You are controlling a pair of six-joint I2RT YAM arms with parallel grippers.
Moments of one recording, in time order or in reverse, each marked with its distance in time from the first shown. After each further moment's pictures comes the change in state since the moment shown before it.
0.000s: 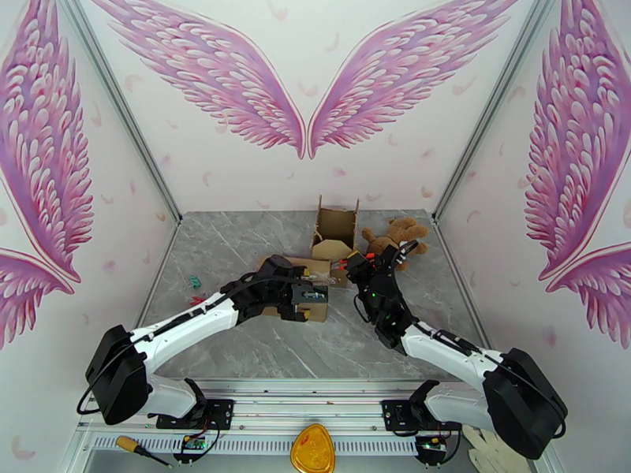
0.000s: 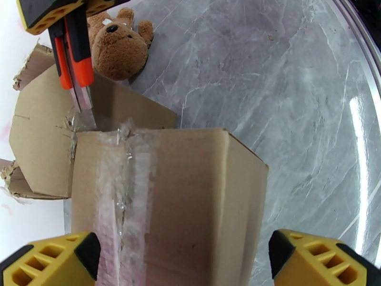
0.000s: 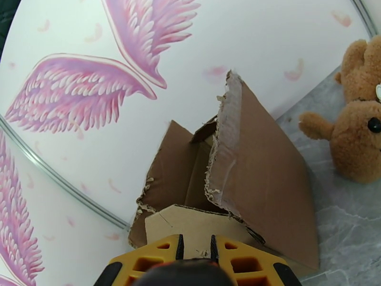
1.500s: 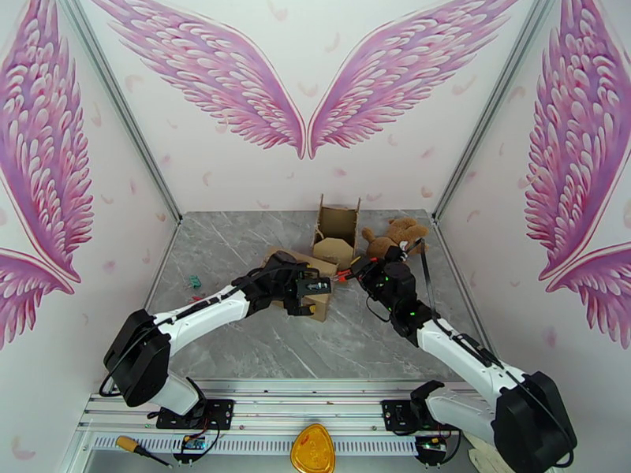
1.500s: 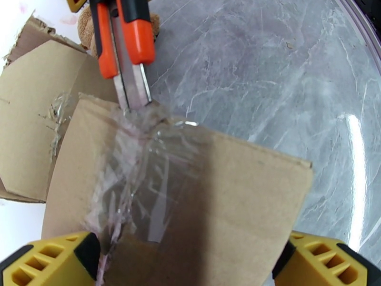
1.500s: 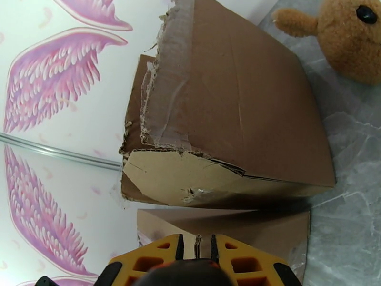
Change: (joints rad) left arm 0.048 0.116 0.021 0.100 0.052 -0.078; right arm -0.196 -0.091 0.096 -0.472 -0.521 0.308
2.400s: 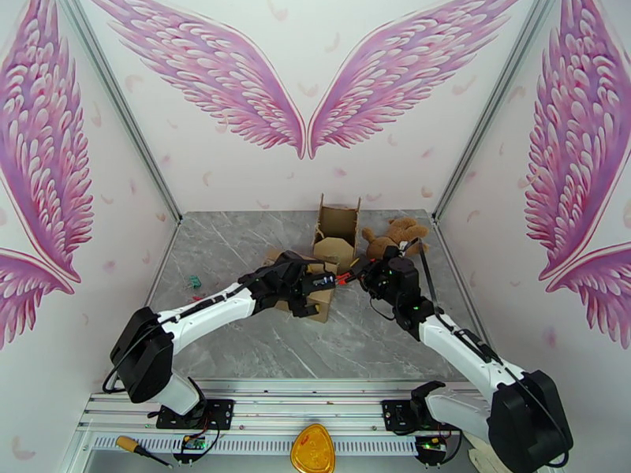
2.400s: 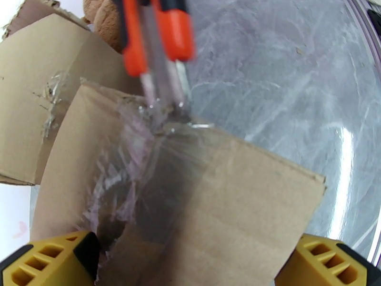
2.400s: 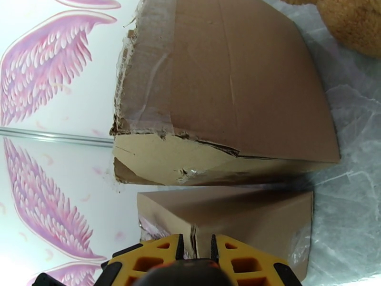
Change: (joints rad) left arm -0.053 0.043 0.091 -0.110 -0.108 -0.196; right arm -0.058 -0.005 -0.005 -0.048 -0.148 0.035
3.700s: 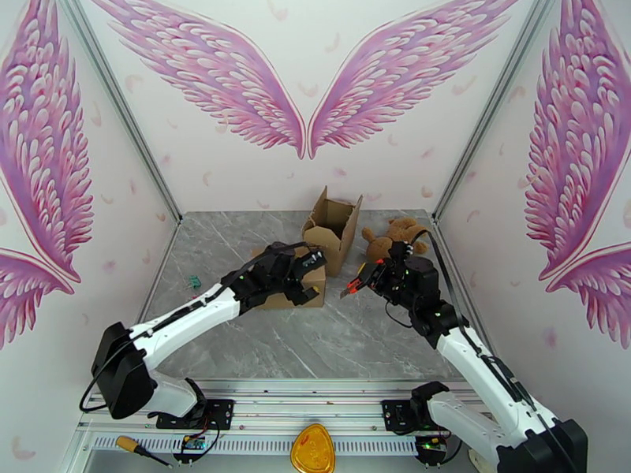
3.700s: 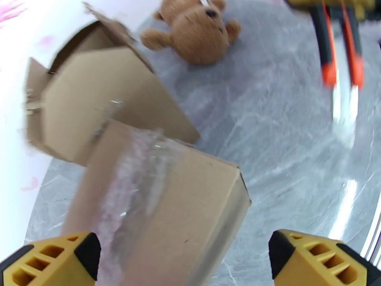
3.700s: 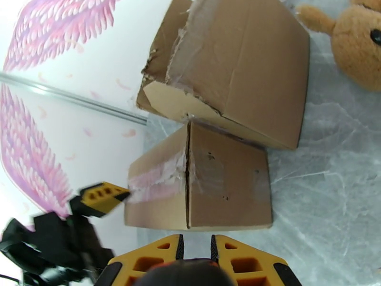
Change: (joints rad) left arm 0.035 -0.162 0.047 -0.039 -0.103 -0.256; right arm -0.019 -0.163 0.106 -0.340 -0.077 -0.364
